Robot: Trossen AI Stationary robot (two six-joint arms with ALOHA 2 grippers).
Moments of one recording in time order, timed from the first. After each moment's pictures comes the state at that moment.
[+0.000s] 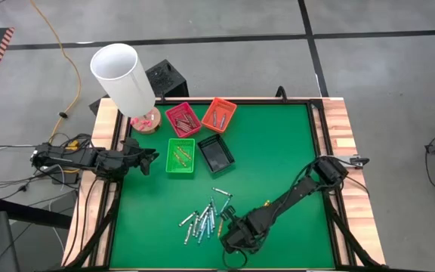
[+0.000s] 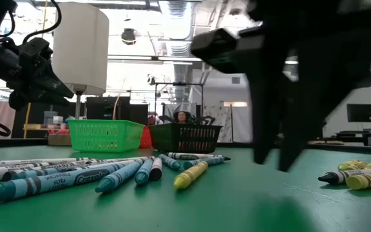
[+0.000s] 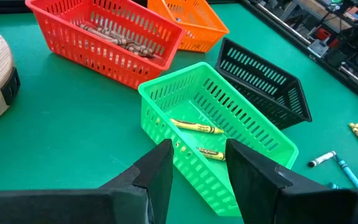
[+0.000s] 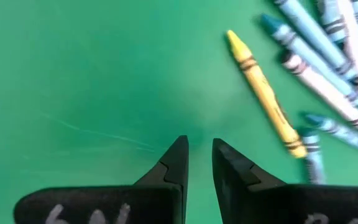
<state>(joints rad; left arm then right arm) -0.16 0.09 0.16 -0.51 -0.61 -0.74 0.57 2.09 1.61 -0.76 0.17 -0.20</state>
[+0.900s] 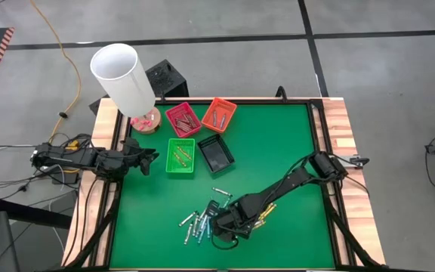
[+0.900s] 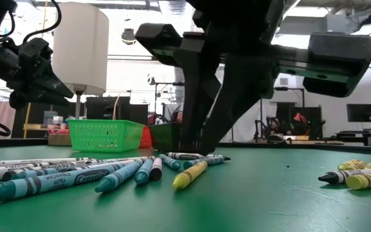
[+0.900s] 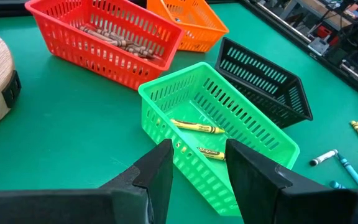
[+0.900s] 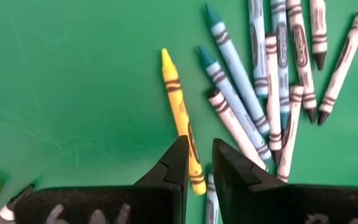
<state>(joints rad) -0.16 0.09 0.16 -0.51 -0.62 -0.73 0.45 2.10 1.61 -0.62 0.12 -0.68</state>
